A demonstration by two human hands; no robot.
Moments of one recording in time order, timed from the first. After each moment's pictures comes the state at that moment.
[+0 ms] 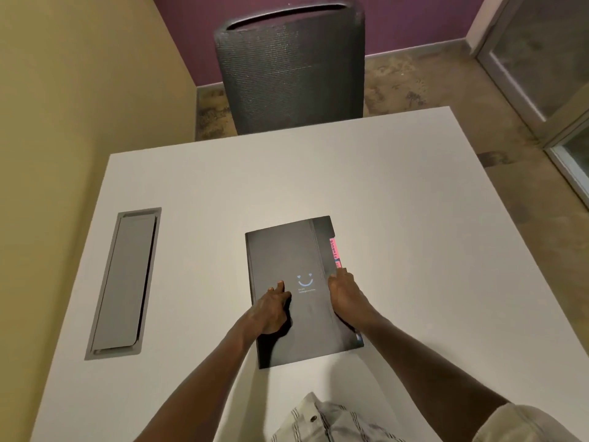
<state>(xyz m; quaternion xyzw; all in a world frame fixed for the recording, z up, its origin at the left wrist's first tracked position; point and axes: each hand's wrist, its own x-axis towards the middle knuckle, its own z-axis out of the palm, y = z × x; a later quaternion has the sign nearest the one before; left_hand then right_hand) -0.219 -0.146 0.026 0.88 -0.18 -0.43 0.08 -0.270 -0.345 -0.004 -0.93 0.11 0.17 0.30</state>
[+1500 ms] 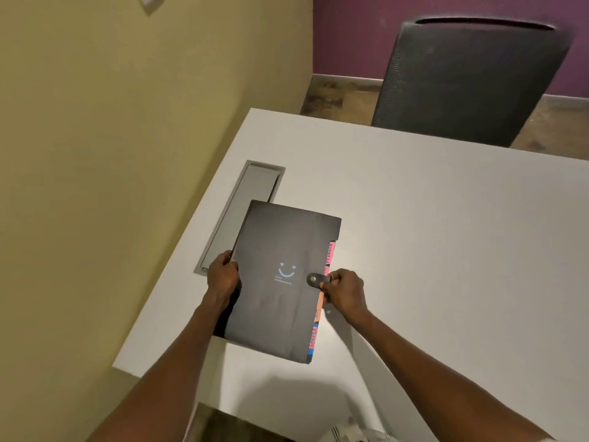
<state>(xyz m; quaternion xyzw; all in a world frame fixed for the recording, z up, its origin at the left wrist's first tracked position) -0.250 0.150 0.050 0.77 0.39 -0.07 0.51 -0.247 -0.105 0.035 -0.82 0.19 0.21 0.50</state>
